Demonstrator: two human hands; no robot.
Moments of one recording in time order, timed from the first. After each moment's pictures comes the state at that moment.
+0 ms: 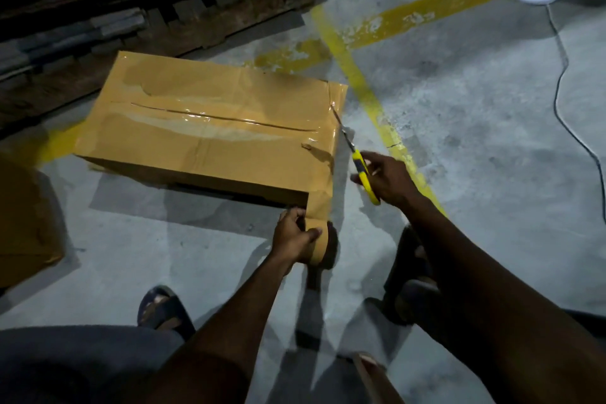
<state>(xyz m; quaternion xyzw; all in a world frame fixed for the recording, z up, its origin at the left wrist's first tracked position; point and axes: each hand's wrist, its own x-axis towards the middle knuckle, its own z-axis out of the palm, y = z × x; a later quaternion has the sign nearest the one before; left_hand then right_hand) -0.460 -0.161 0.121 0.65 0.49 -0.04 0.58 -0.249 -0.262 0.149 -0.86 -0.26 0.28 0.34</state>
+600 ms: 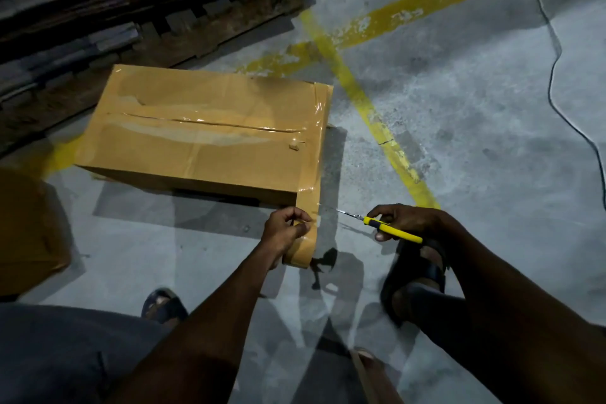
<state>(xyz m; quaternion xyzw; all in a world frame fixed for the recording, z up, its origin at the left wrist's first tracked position) -0.457 -0.160 0.140 0.64 0.44 -0.03 0.63 -0.238 -0.355 0.134 -0.70 -0.24 0.63 0.23</state>
